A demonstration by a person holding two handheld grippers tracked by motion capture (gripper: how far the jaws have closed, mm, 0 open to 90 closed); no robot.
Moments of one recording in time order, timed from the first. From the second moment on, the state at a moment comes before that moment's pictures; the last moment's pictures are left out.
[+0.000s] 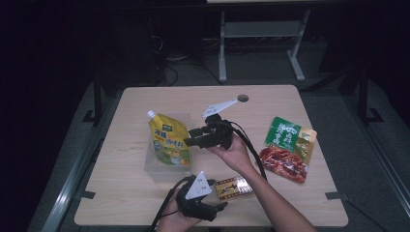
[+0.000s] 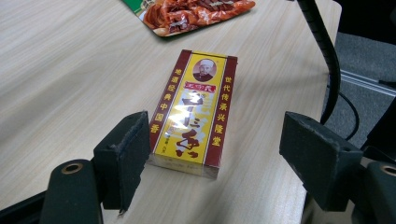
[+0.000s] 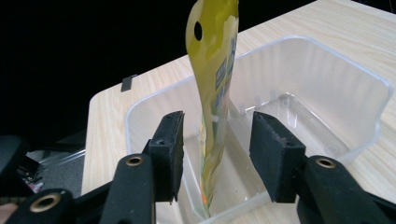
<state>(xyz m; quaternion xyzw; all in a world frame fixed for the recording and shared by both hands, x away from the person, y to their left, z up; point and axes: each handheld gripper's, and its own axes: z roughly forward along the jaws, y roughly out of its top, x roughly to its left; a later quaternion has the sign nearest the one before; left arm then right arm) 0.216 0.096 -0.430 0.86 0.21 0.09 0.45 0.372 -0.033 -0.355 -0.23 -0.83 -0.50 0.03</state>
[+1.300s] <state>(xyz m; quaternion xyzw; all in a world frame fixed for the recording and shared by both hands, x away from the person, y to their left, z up) 0.241 0.061 -0.443 0.91 0.17 0.11 0.36 0.346 -0.144 -0.371 -0.29 -0.83 -0.47 0.00</state>
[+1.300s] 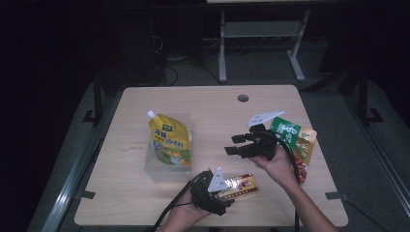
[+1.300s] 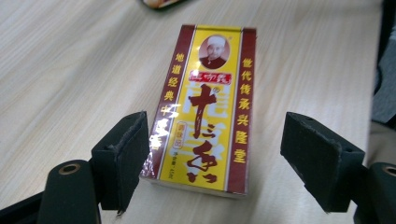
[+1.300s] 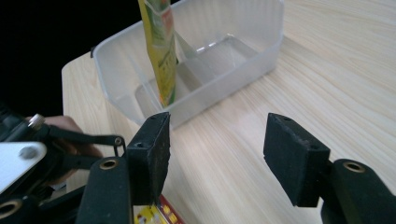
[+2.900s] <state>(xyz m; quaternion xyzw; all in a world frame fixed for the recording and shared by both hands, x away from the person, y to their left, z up) 0.249 0.057 -0.457 0.92 0.20 0.10 0.33 0.312 -0.206 -0.419 -0.37 -0.83 -0.42 0.01</state>
